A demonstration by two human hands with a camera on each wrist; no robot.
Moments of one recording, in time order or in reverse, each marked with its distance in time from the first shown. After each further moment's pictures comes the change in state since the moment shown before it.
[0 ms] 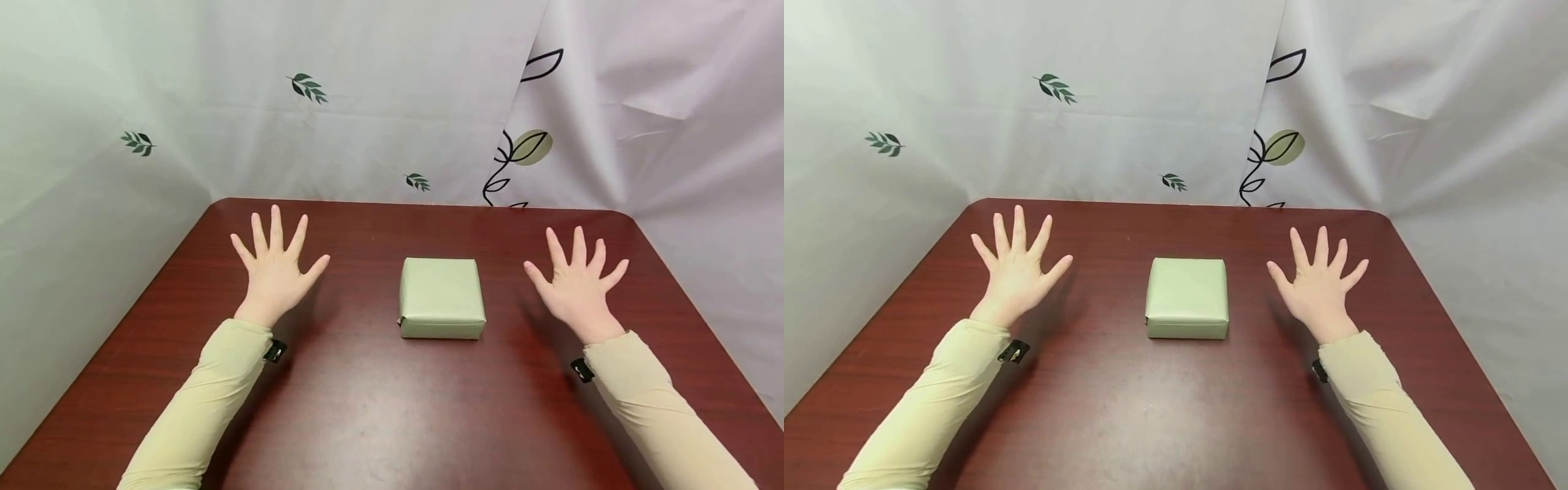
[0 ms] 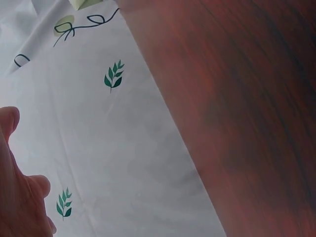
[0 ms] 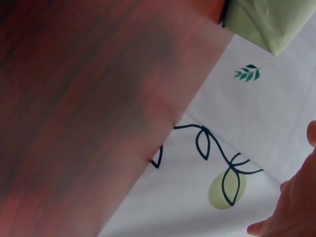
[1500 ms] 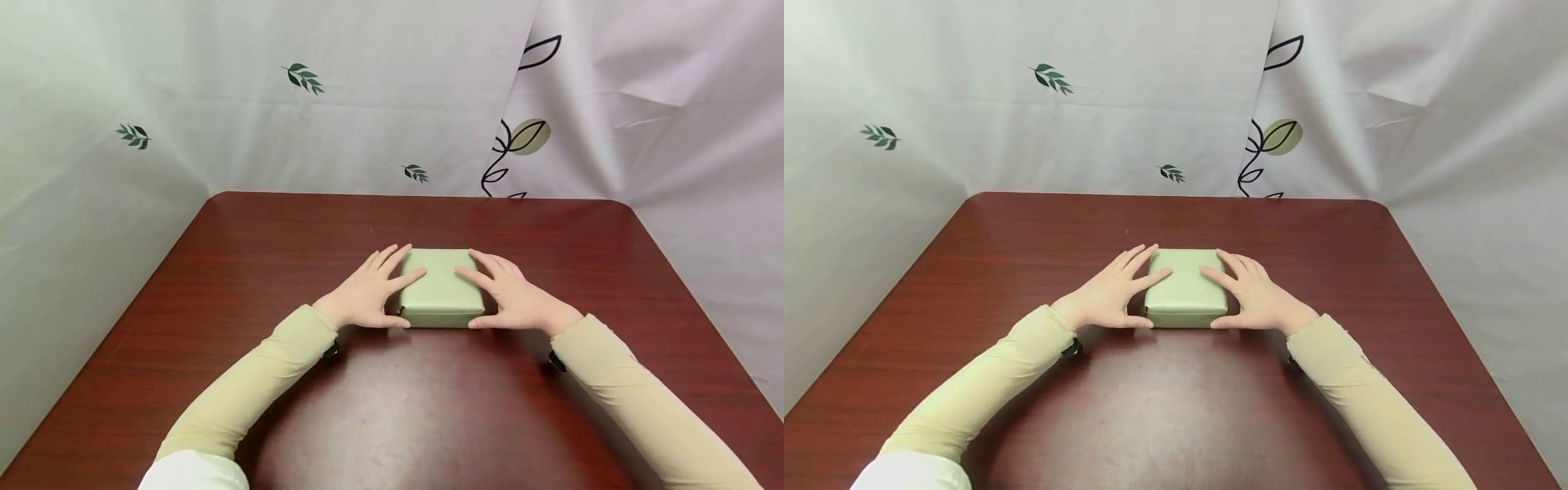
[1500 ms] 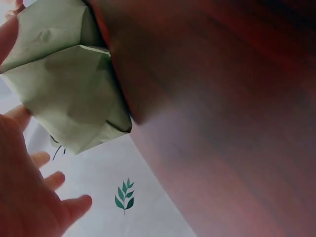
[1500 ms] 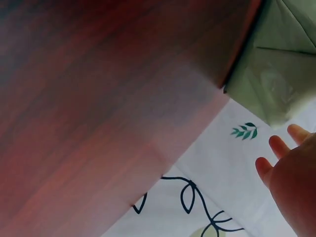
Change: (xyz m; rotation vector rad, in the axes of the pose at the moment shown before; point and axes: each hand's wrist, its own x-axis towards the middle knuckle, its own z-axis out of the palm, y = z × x) left_hand 0.000 0.088 0.050 -0.096 -0.294 0.749; right_hand 0.003 -0.033 0.038 0.083 -0.255 -0.764
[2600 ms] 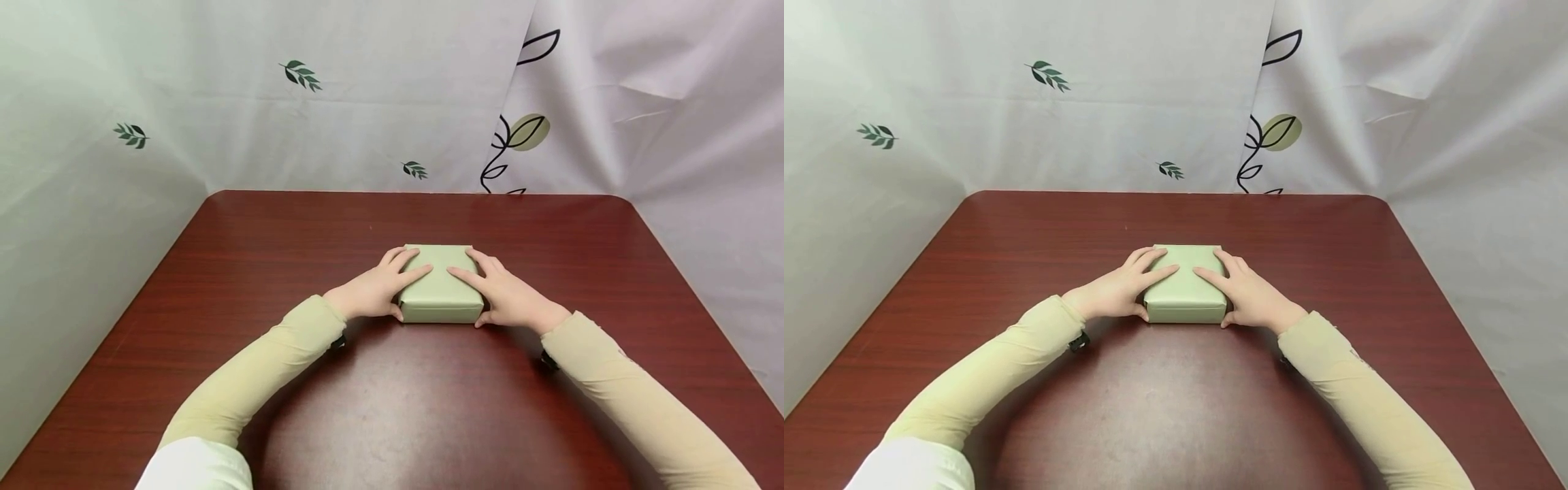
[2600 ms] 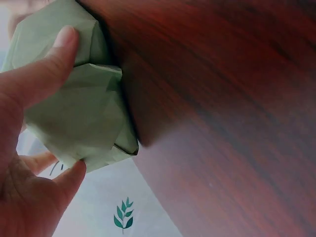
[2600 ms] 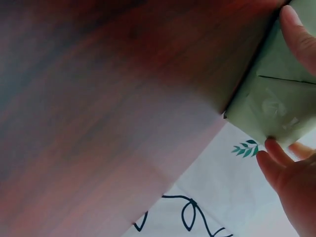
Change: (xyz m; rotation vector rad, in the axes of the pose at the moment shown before) left_hand 0.018 0.004 -0.003 -0.212 -0.101 0.010; right_hand 0.006 -0.009 0.007 0.004 0.039 -0.009
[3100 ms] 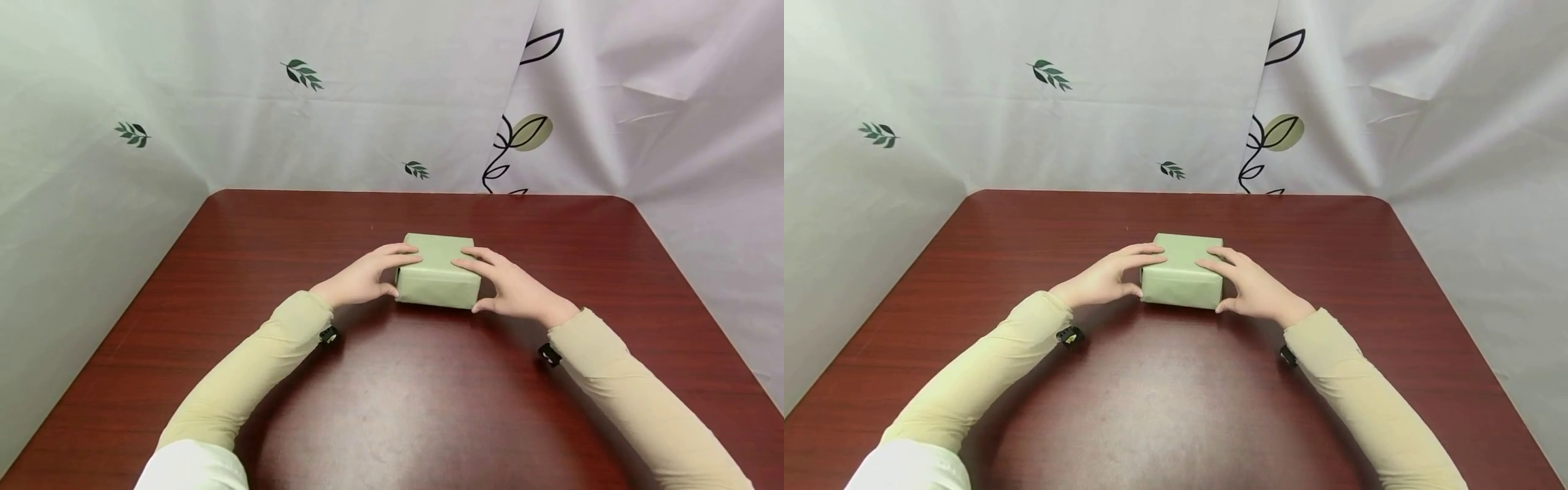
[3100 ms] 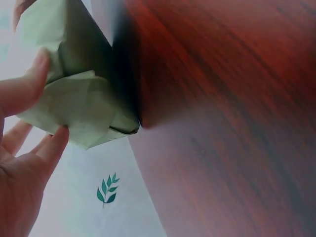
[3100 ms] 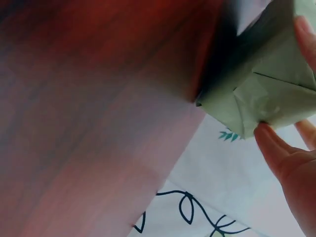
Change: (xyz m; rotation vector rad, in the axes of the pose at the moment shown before) left_hand -0.005 -0.021 -0.008 -0.298 0.204 0.076; right_hand 0.007 0.004 -0.013 0.143 0.104 -0.038
